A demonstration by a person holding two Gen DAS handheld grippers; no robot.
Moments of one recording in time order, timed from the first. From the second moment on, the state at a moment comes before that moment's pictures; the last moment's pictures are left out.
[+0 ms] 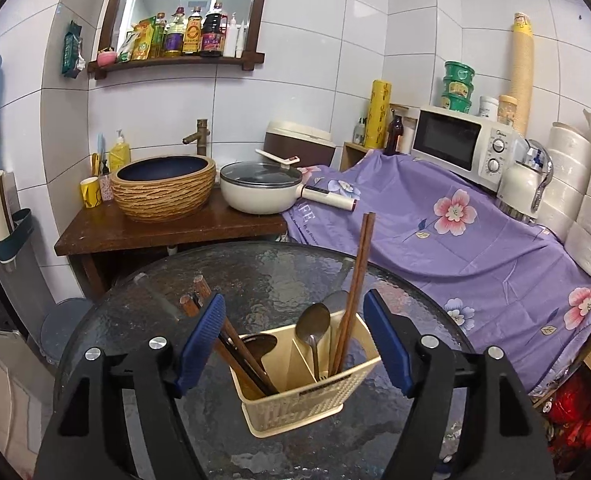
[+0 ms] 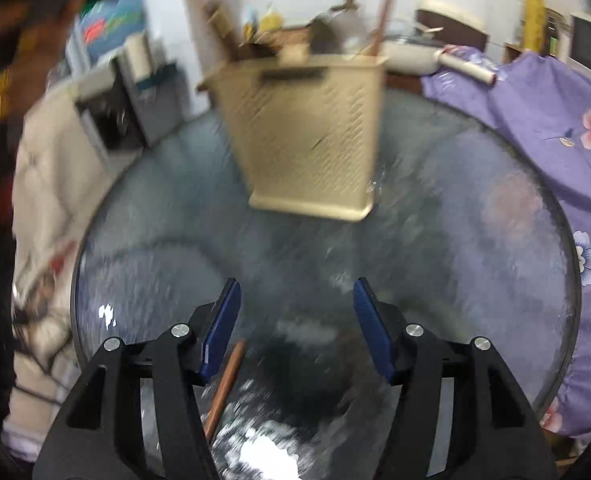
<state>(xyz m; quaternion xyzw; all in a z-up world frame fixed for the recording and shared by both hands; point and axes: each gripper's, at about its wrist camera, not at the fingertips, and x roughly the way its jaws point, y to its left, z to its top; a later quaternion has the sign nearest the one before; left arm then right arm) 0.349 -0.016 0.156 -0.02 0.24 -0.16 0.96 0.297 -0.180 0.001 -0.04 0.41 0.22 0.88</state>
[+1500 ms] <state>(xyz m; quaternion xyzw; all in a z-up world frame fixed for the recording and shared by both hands) 0.261 0.039 -0.005 -0.04 0.36 -0.02 0.93 0.307 -0.162 -0.009 0.02 0.45 0.28 0.85</state>
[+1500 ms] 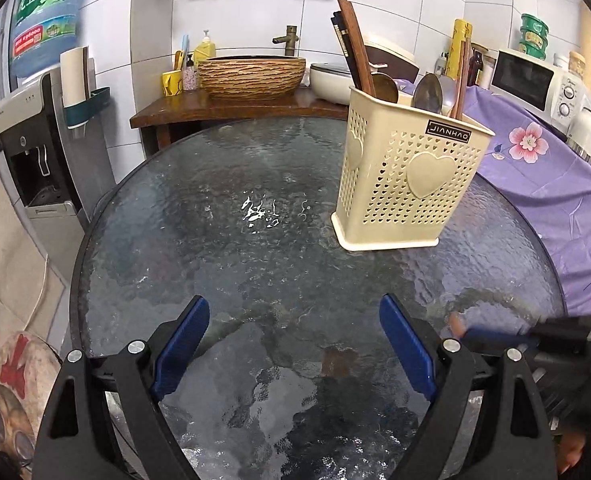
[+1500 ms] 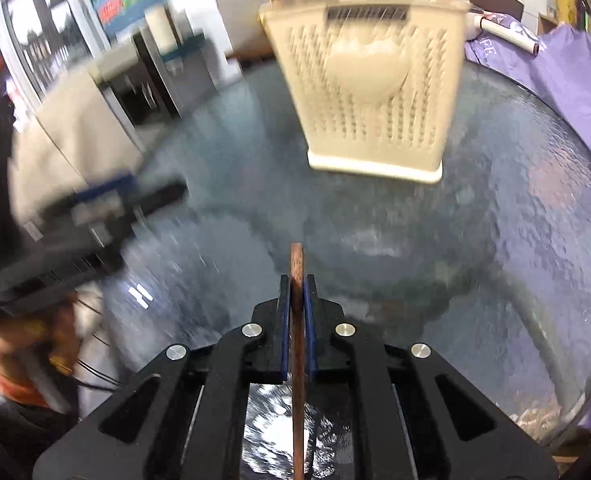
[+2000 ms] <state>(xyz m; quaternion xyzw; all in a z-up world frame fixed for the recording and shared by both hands) 0.265 0.020 0.035 -0.03 0.32 -0.07 0.94 0.314 -0.223 0.118 0.08 0.29 0.34 0.89</state>
